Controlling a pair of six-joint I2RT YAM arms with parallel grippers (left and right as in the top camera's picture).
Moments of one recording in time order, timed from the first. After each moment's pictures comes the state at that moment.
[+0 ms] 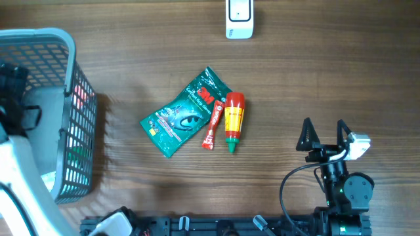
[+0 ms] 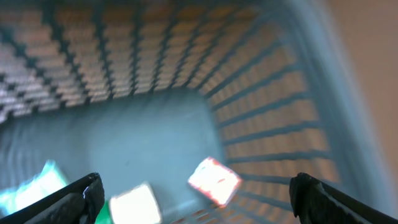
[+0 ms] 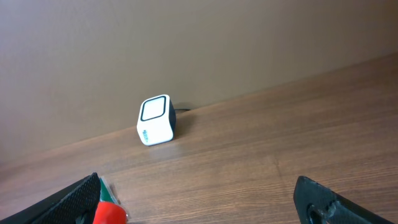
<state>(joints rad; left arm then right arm) 0.56 1.35 1.55 -1.04 -0.24 -0.78 -0.03 0.02 0.01 0.00 -0.09 0.31</state>
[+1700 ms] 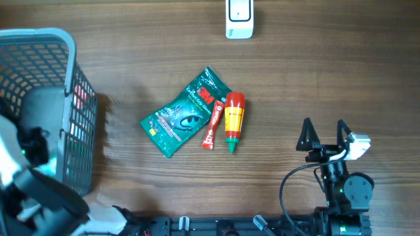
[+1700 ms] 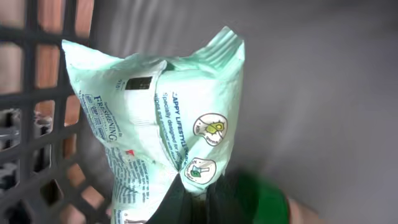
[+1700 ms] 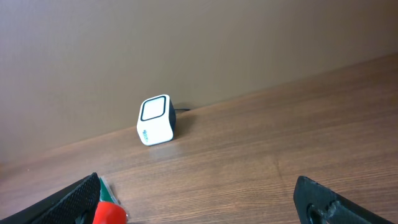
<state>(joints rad) 0.77 1.64 1.31 -1.23 -0.20 -1.15 -0.03 0.02 0.01 0.00 -0.09 0.31</state>
